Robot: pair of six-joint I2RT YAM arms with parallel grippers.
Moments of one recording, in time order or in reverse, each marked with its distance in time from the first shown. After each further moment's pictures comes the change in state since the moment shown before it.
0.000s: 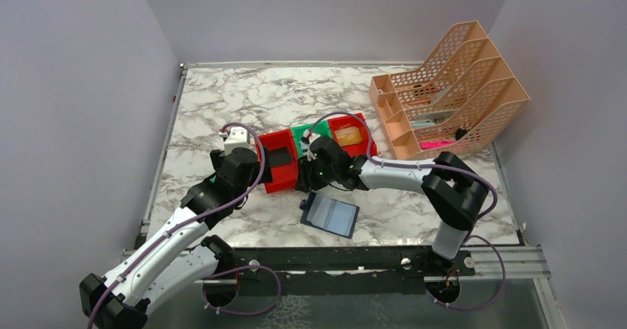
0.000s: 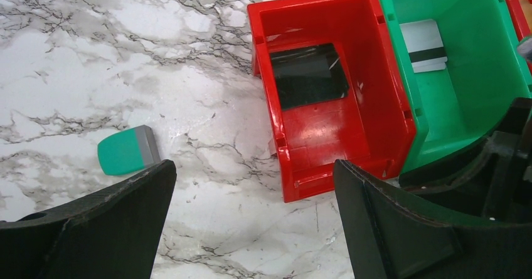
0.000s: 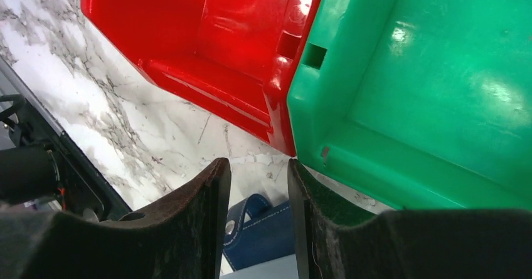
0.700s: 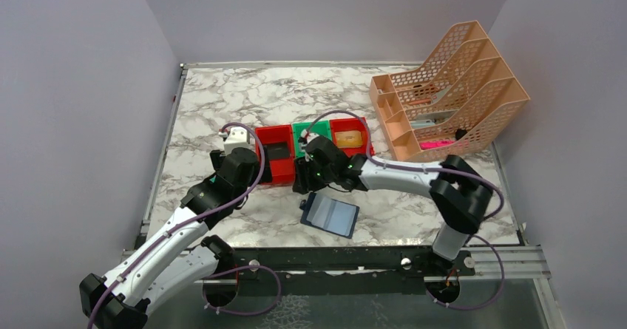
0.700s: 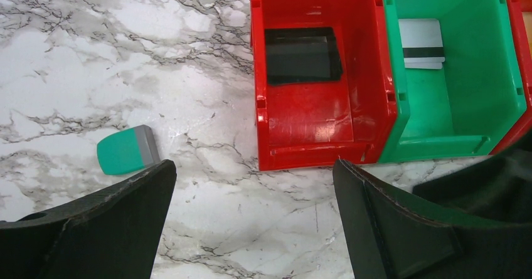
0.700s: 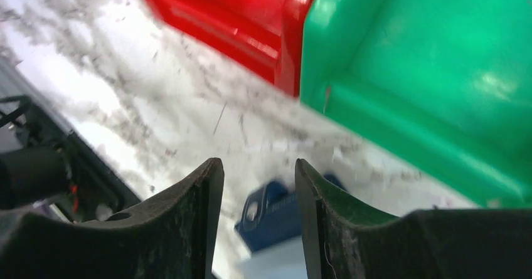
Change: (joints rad) left arm 0.000 0.000 0.000 0.000 0.000 -0.004; right arm 0.040 0.035 0.094 -0.105 0.064 0.034
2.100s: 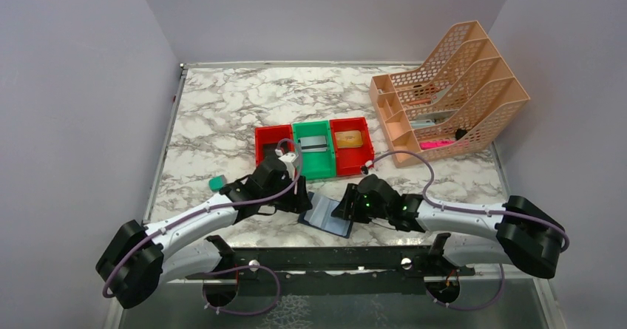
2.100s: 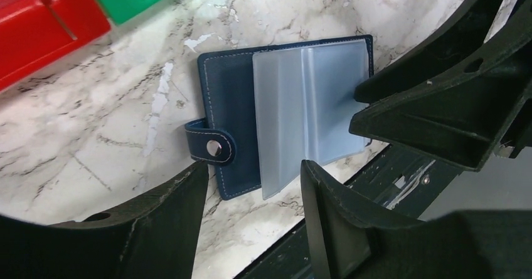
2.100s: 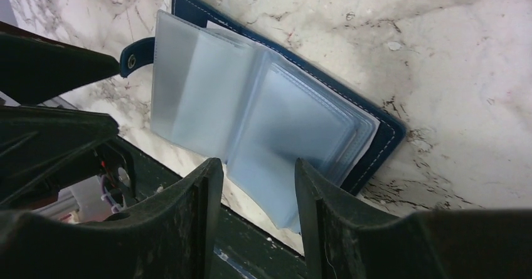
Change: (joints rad) left arm -0.108 0.288 -0.176 0.341 0.755 -0.080; right arm 0.011 -0.597 -0.705 0.132 0.105 0.505
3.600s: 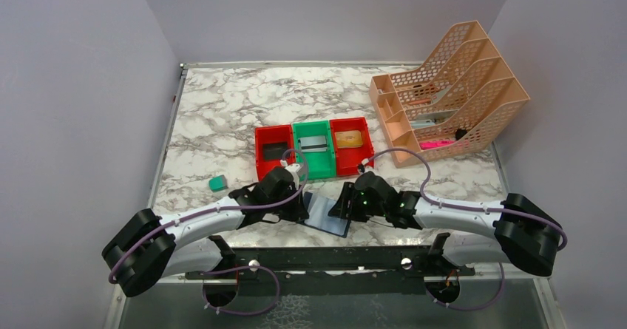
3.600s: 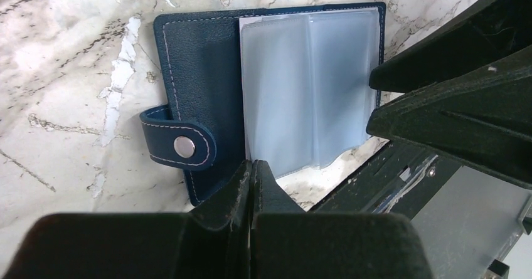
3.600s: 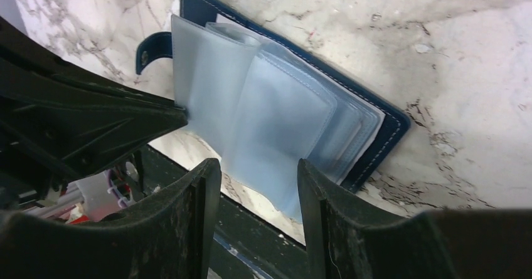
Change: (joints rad) left arm -0.084 0.094 -0.082 0.130 -0.002 -0.101; right arm 0.000 0.035 0.053 -0.039 -0.030 0.001
